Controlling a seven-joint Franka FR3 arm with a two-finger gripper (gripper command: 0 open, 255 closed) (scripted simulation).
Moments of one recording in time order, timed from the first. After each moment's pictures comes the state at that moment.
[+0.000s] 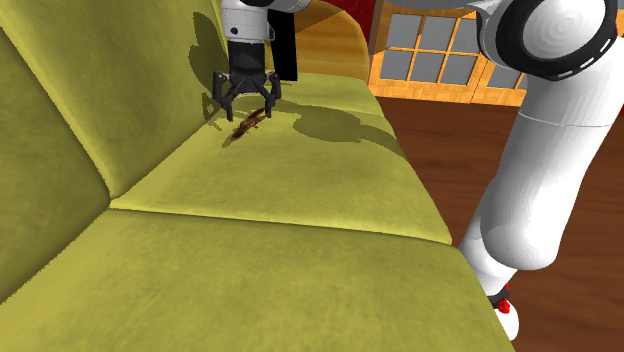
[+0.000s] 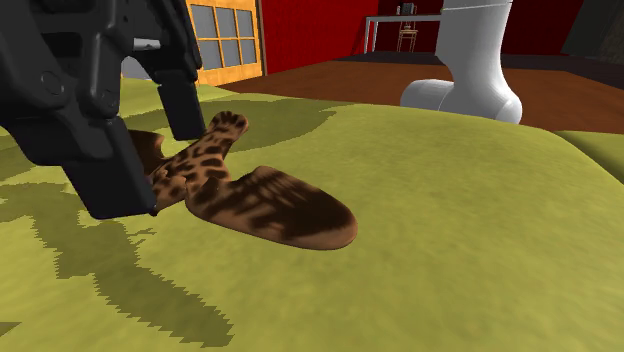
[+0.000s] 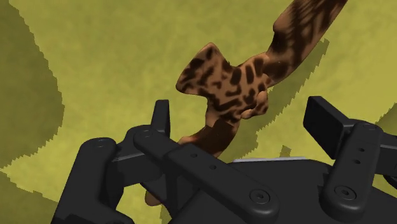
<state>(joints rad) 0.08 0.12 0.23 -1.55 0.04 1.66 0.65</state>
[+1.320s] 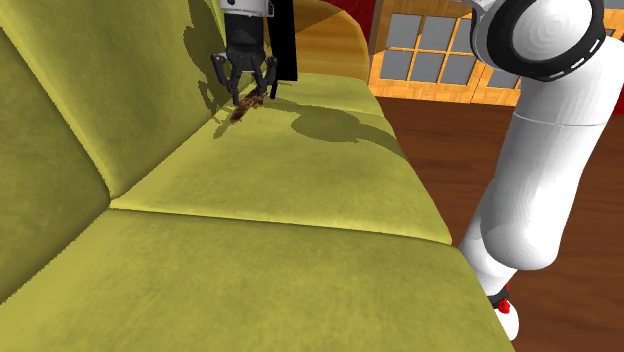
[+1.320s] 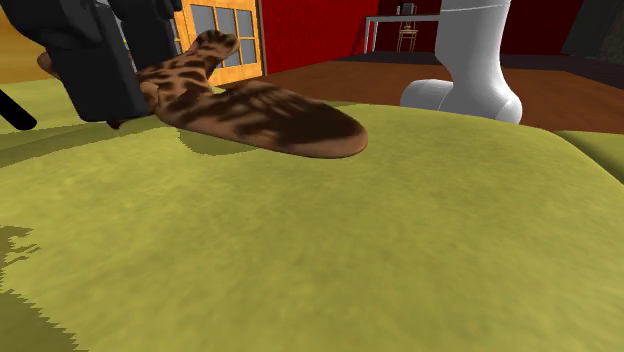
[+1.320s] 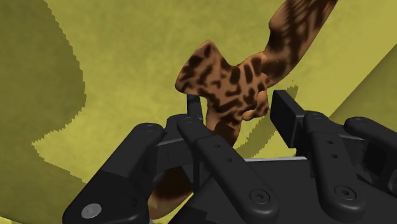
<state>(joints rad) 0.09 0.15 0.23 -1.39 0.04 1.53 0.66</state>
